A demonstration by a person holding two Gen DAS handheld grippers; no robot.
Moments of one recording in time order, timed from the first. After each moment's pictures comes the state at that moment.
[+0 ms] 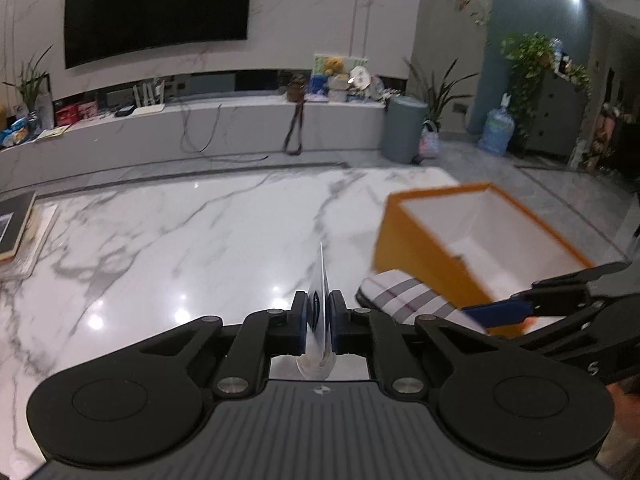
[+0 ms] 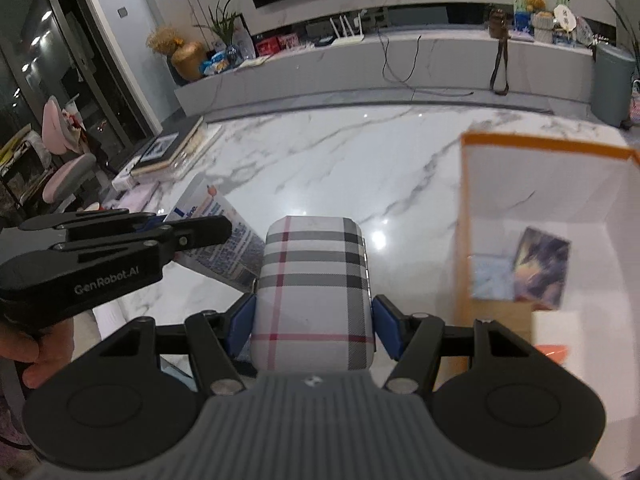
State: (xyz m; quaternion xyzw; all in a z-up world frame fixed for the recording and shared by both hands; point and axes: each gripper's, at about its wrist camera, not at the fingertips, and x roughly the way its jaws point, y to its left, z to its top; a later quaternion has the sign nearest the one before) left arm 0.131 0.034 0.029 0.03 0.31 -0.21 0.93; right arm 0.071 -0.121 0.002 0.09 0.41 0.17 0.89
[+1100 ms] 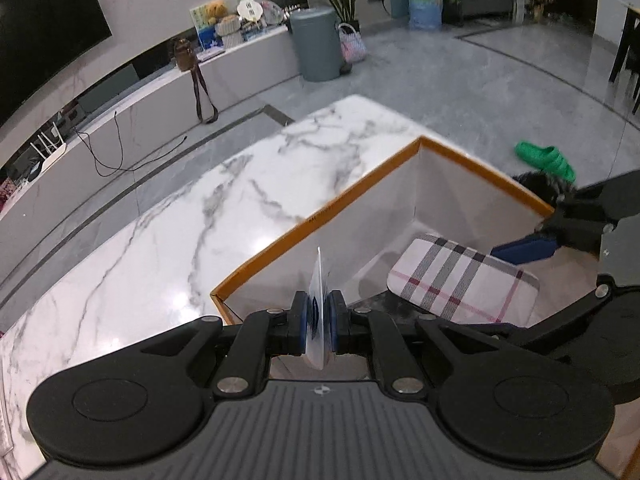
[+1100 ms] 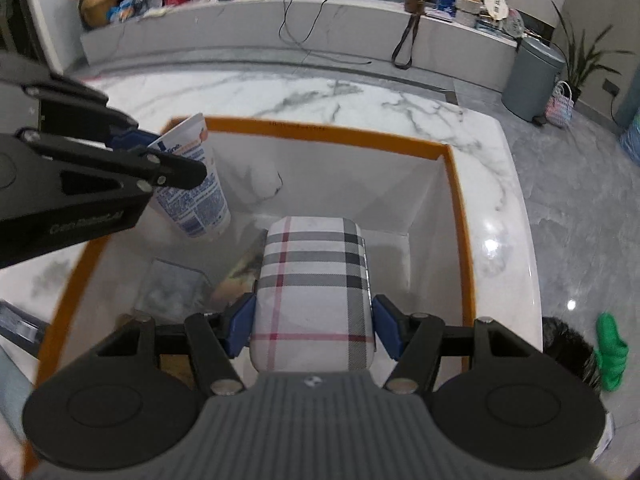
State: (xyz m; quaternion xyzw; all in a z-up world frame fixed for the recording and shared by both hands) left arm 0.247 -0.188 -0.008 0.24 0.39 -0.27 0.85; right arm 0.145 -0.275 -0.034 -0.03 0.48 0.05 0.88
